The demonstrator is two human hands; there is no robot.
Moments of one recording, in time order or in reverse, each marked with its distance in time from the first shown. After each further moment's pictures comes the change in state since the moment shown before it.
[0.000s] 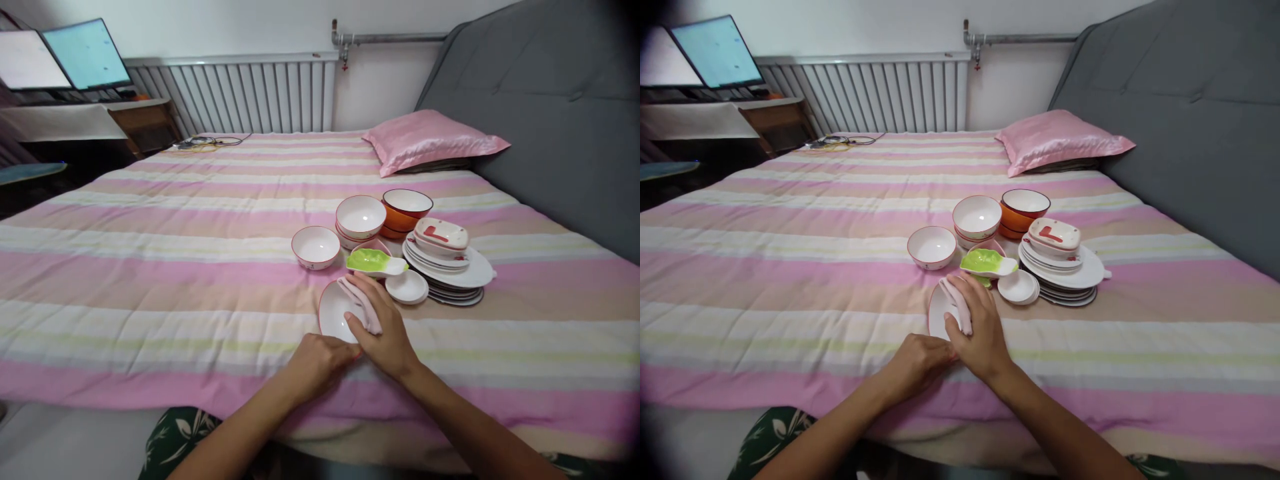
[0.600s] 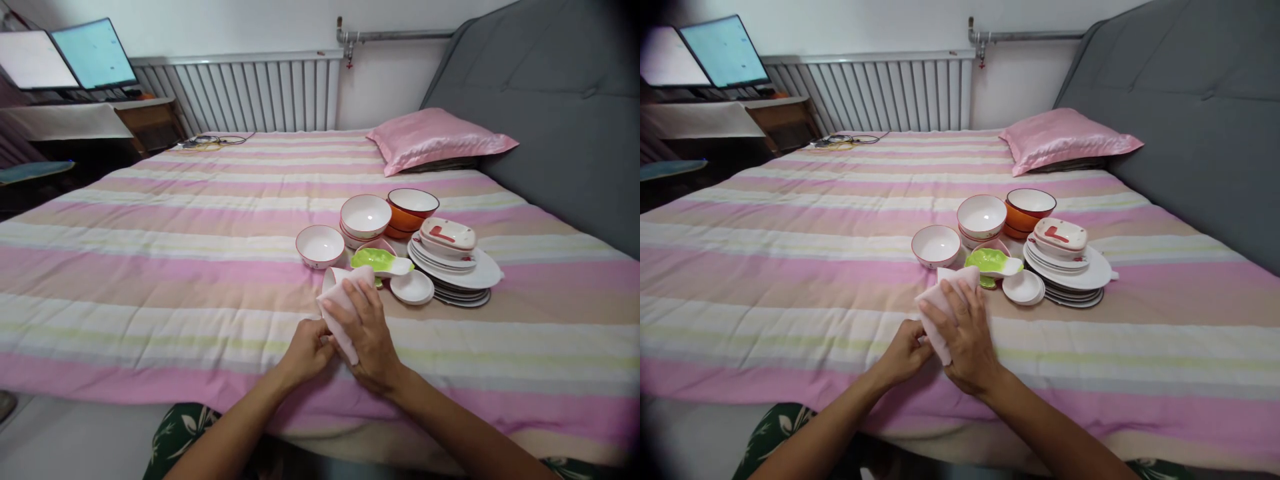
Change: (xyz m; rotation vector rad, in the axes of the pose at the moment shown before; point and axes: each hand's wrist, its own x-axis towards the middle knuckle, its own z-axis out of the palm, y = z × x) left_hand 0.003 -0.005 -0.011 -0.282 0.226 -0.239; right_hand -0.019 0.005 0.027 -0.267 -0.036 -0.316
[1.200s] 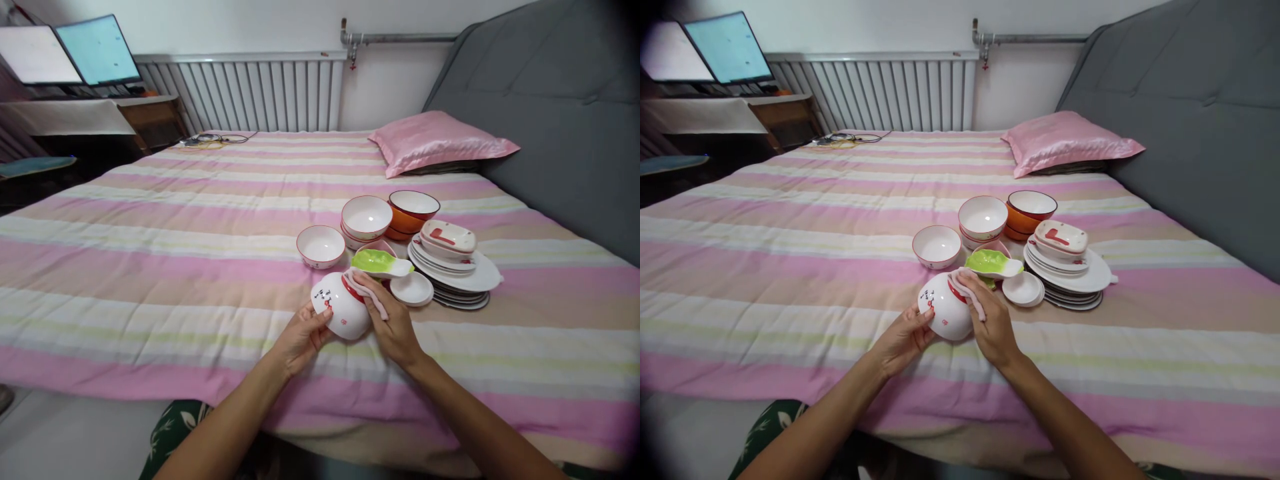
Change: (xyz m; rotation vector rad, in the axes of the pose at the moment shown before) left_hand 0.014 0.004 -0.001 -1.130 0.097 -0.323; right_hand 0.011 0.035 -0.014 0.484 0.066 0.330
